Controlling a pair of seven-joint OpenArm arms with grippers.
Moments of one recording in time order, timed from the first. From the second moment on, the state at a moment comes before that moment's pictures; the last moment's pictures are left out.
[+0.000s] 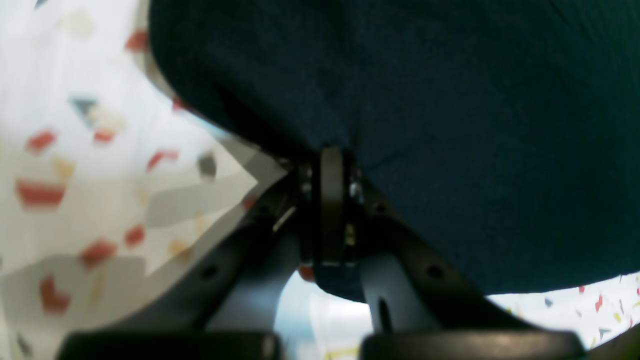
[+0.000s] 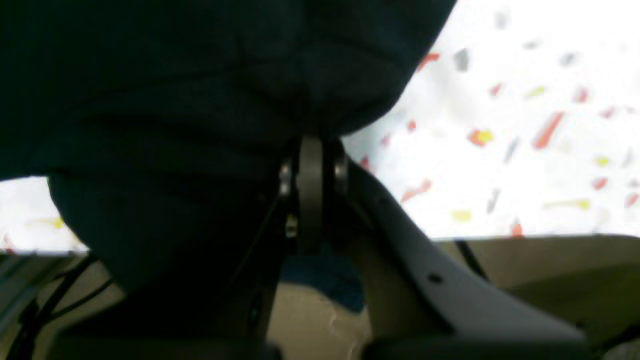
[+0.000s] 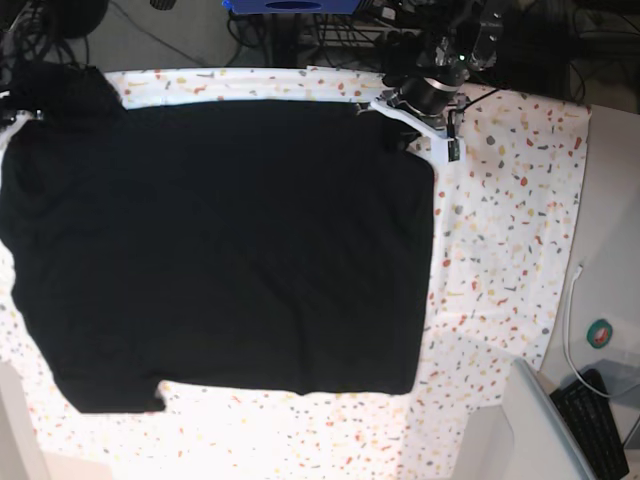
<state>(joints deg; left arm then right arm) 26.3 -11.0 7.7 84.7 -32.3 0.7 12.4 -12.9 15.1 42.2 80.5 13.7 38.1 -62.7</state>
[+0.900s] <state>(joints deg) 6.9 -11.3 7.7 90.8 -32.1 9.4 37.2 5.2 18.7 21.5 78.5 13.6 24.4 -68.5</state>
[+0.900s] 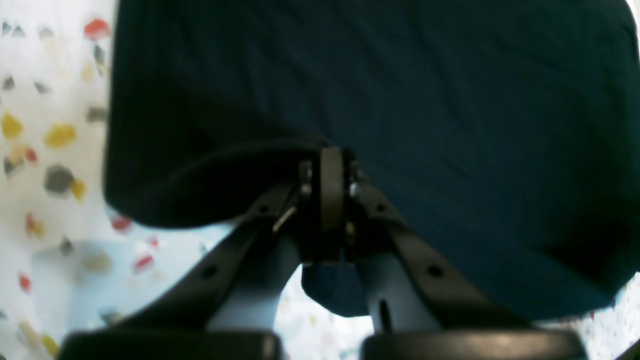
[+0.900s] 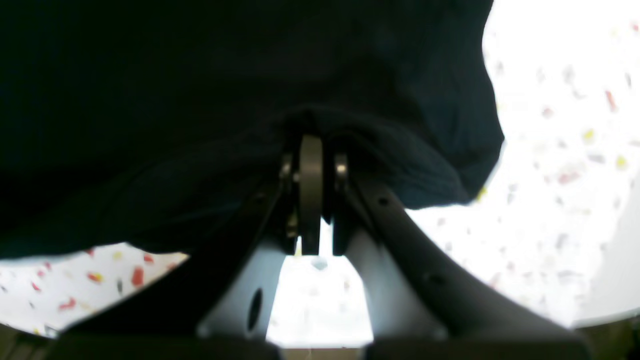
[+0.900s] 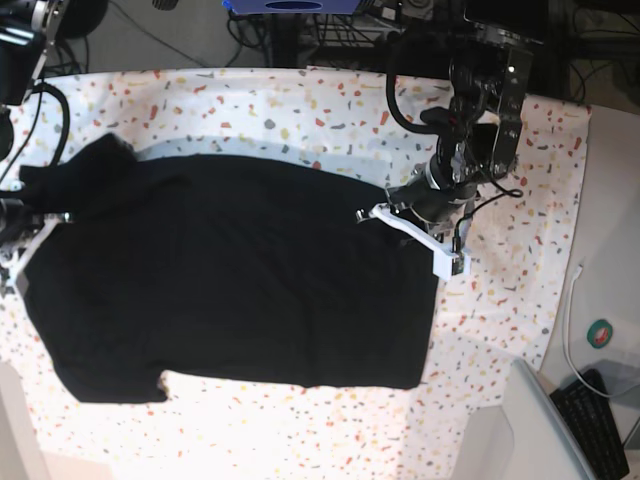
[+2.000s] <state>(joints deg) -3.4 -10.8 4.7 74.9 -32.3 9.2 37.2 19.5 23.4 15.1 52.0 13.5 24.3 -55.7</state>
